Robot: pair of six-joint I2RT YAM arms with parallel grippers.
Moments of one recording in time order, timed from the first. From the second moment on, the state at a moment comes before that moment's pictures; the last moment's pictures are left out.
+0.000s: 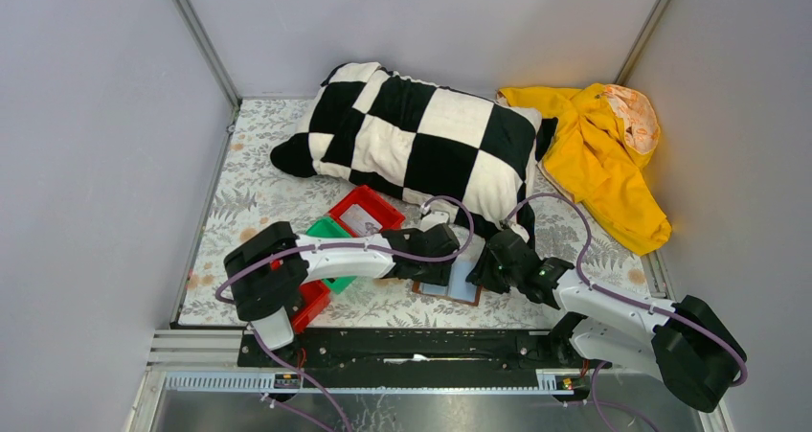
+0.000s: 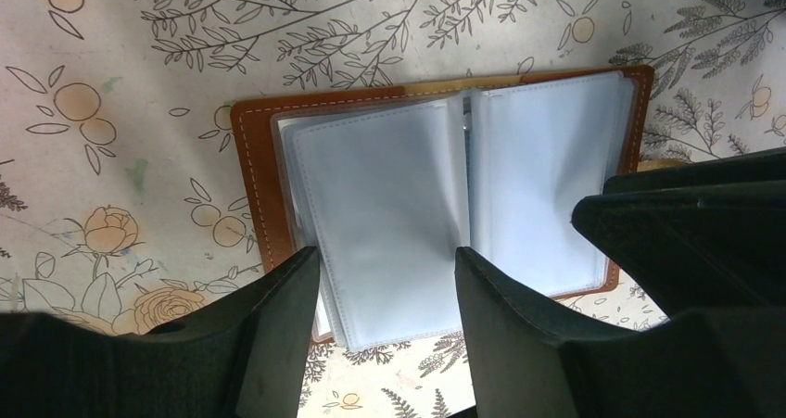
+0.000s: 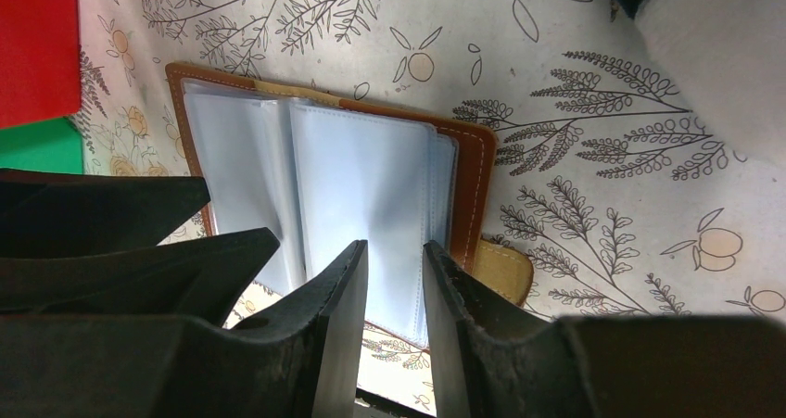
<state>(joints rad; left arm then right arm) -1.13 1.71 1.01 -0.37 -0.20 -0.85 0.75 1.03 0.35 -0.25 0.04 1.01</state>
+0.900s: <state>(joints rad) -1.13 1.67 1.02 -0.36 -0.17 -0.83 0.75 1.03 0.35 -0.25 0.04 1.01</state>
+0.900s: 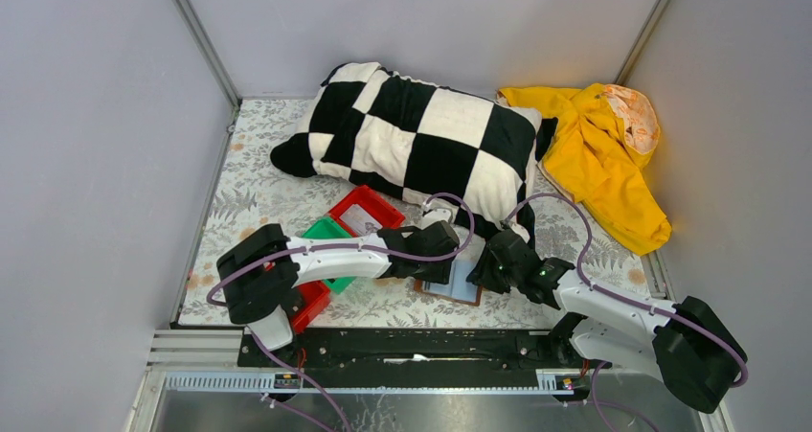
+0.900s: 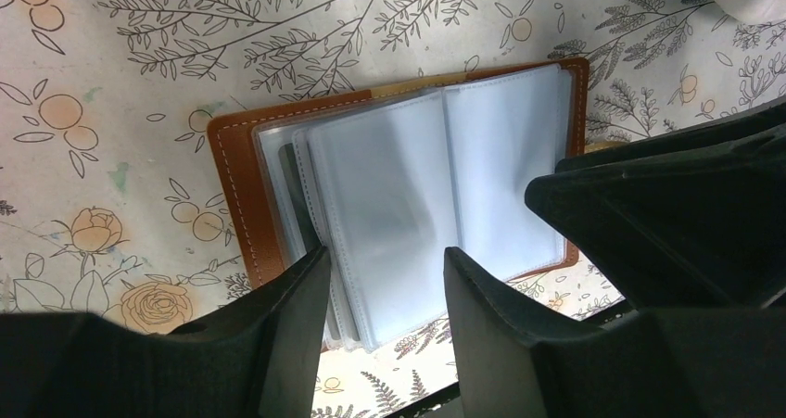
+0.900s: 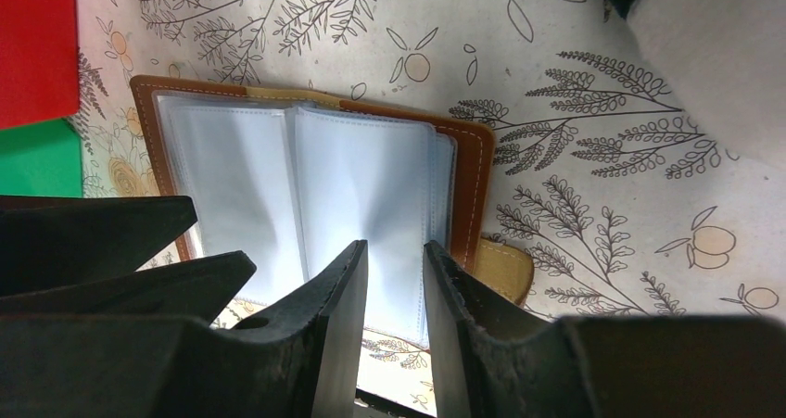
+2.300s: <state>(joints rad) -1.14 1.62 1.05 -0.28 -0.05 -0.83 0.75 0.89 0.41 -0.33 0.02 1.05</state>
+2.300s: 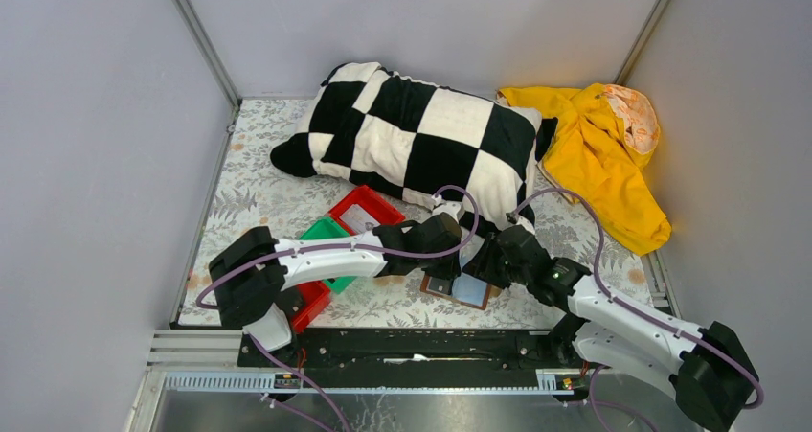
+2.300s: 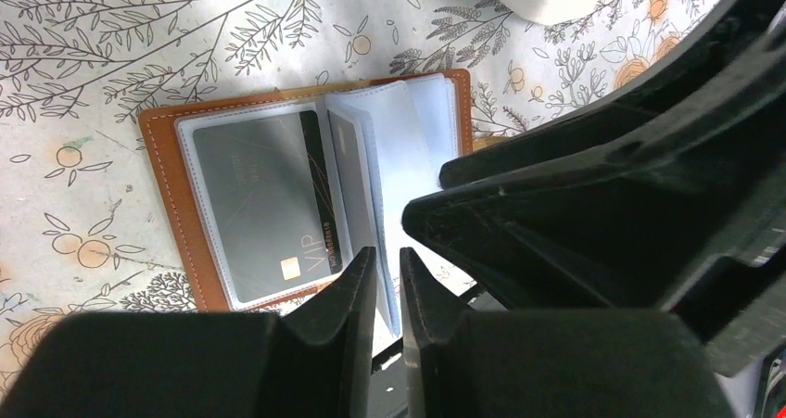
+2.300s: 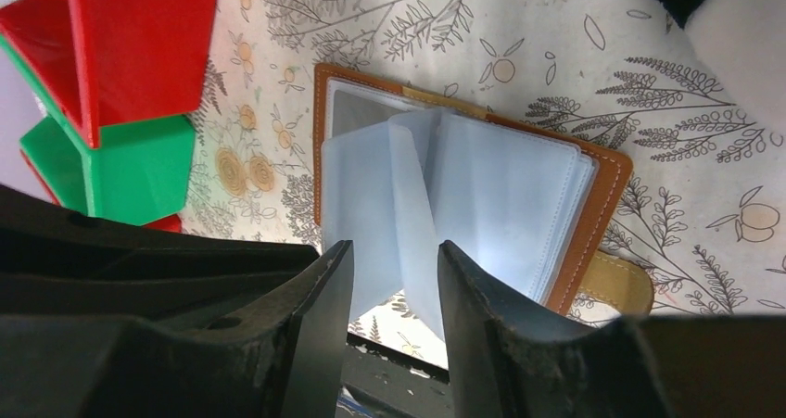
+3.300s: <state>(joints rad) -1.14 1.64 1.05 -0.28 -0.03 -0.82 0.75 0.89 0.43 -0.29 0.12 1.10</state>
